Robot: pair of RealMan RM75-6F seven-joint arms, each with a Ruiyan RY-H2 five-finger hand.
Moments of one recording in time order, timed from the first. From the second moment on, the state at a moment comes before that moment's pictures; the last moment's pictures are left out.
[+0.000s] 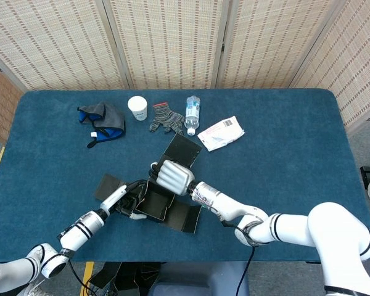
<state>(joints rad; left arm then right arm) -0.70 -1.65 0.06 -1.06 1.60 0.98 -1.27 1.20 -1.58 0.09 -1.36 -1.24 0.76 -0.84</state>
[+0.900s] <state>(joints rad) -0.68 -1.54 0.08 -1.14 1.58 0.99 -1.42 0.99 -1.38 0.16 -1.67 -1.13 0.89 -0.39</state>
